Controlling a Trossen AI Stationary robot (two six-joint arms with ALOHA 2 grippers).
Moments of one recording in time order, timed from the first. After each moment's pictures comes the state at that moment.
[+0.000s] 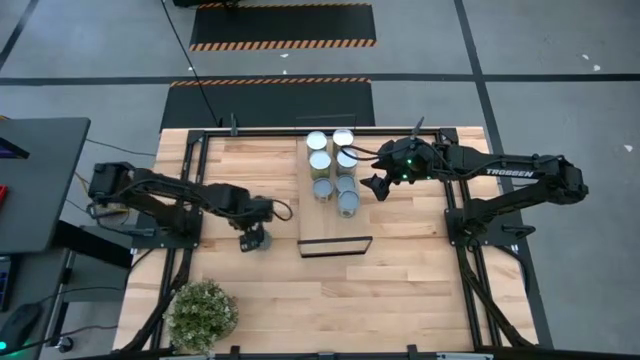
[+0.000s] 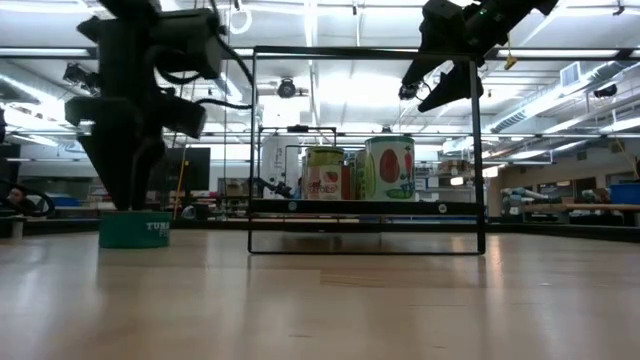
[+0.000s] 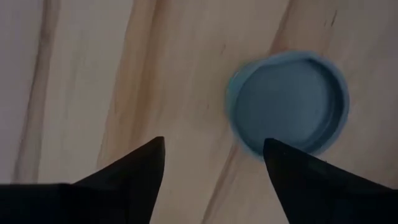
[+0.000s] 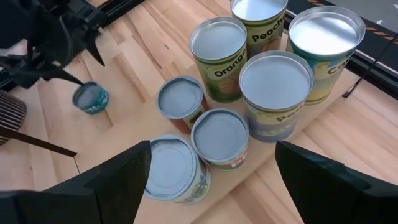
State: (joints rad) left arm -0.03 1.40 0.77 -0.80 -0.04 -0.32; right arm -0.22 1.12 0.95 -0.50 0.10 0.43
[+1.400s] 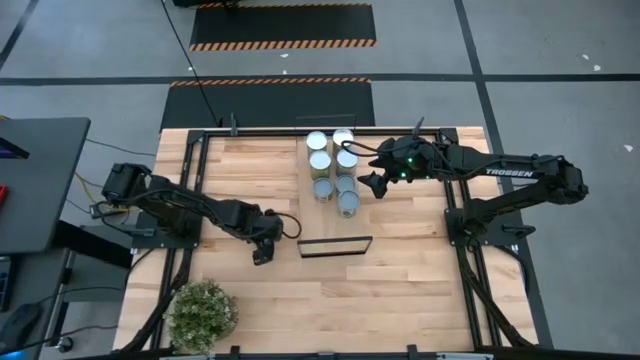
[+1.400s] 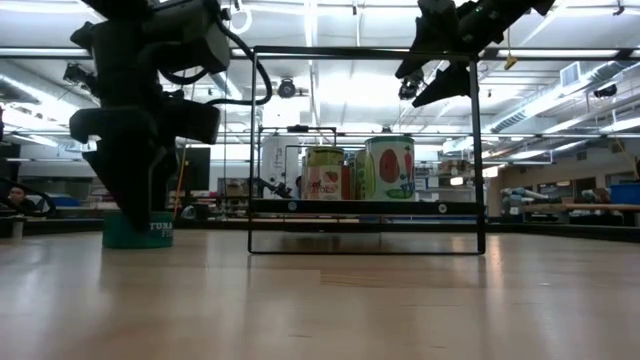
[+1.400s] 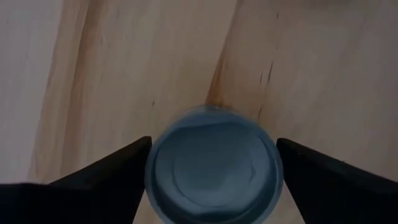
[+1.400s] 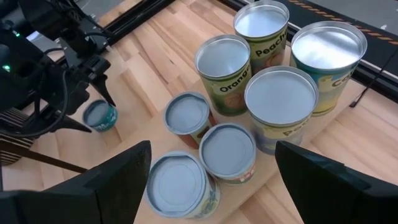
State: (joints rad) left arm -0.16 1.53 0.78 -0.57 -0.09 -0.46; right arm -0.22 1.13 0.95 -0.44 0.10 0.46
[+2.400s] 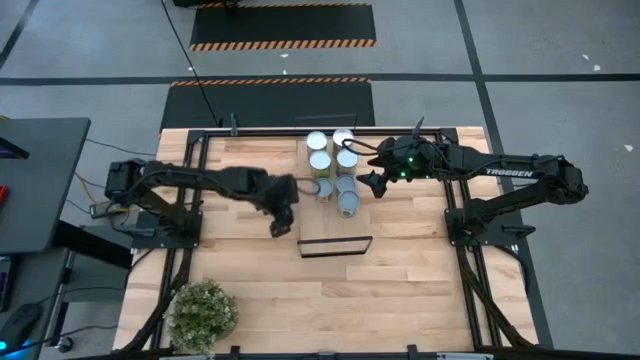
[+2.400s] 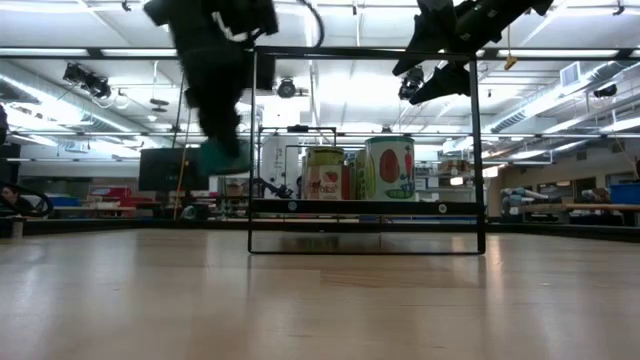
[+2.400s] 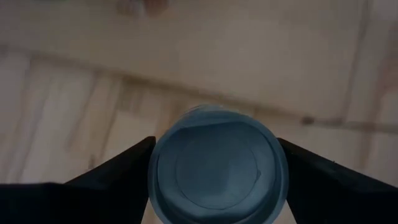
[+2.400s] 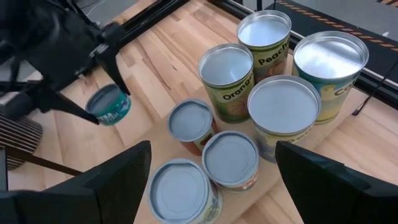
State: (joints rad) left arm 0.06 1.52 1.08 -0.71 -0.03 -0.21; right arm -0.22 1.13 0.95 -0.42 0.10 0.45
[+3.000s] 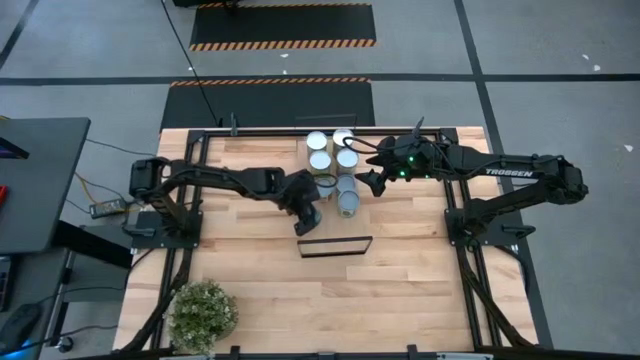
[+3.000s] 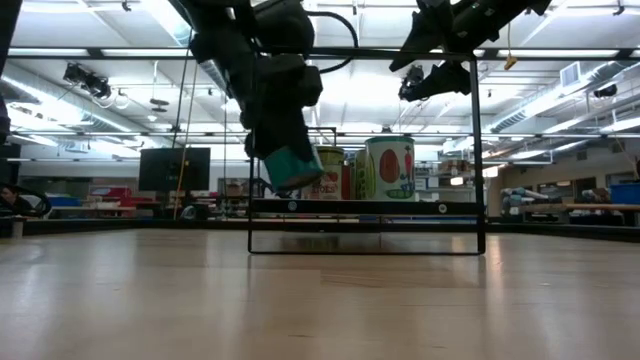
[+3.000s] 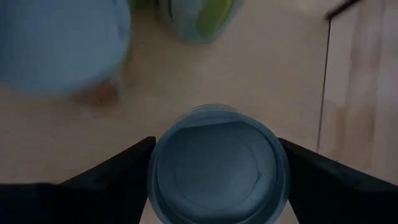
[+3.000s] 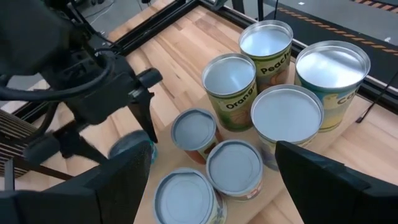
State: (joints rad) left arm 0.11 1.70 1.13 -0.39 0.13 -0.27; right arm -0.22 1.13 0.95 -0.39 0.11 0.46
